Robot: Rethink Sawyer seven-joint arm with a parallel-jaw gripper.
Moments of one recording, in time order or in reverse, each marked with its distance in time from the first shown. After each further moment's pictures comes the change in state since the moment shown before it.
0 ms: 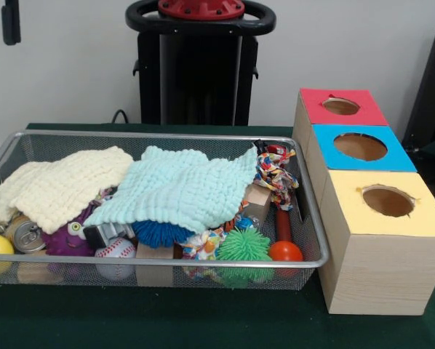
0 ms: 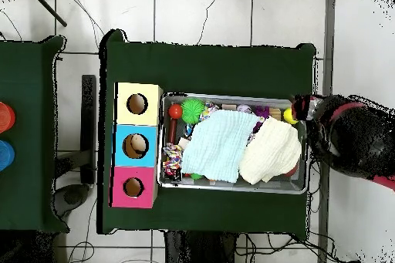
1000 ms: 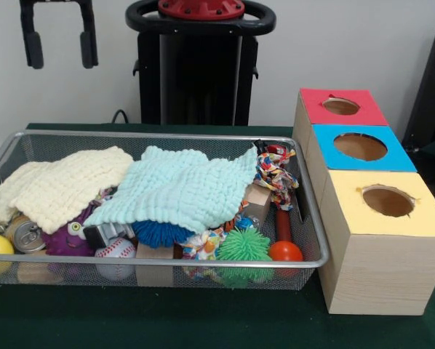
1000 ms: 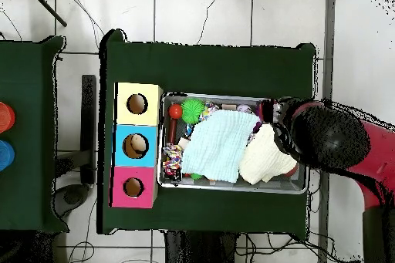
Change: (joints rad) arm 0.065 0.027 0.005 0.047 0.000 0.000 0.000
